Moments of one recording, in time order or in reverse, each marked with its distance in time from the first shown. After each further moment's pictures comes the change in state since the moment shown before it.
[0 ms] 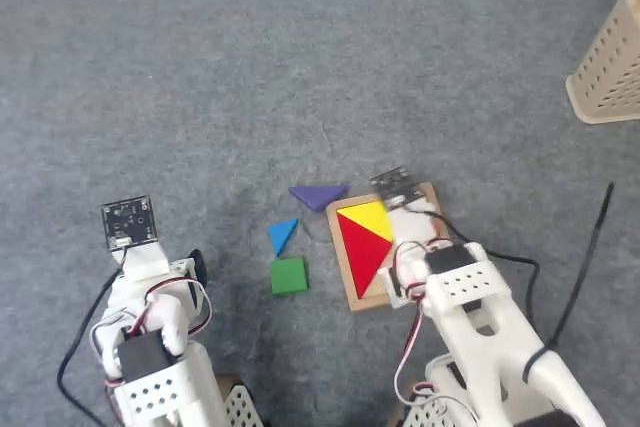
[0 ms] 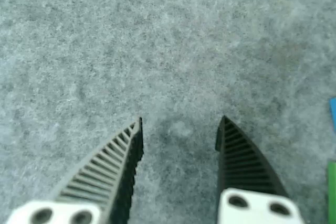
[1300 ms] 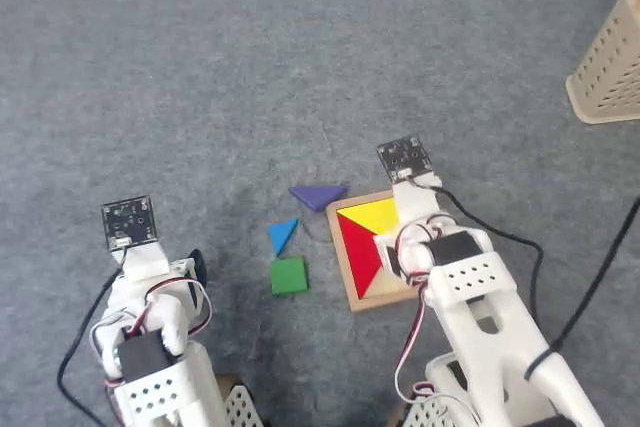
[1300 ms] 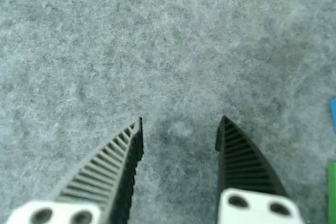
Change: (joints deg) left arm 0.0 0.0 0.0 0.0 0.0; right arm 0.4 -1.4 -6.9 -2.5 -3.3
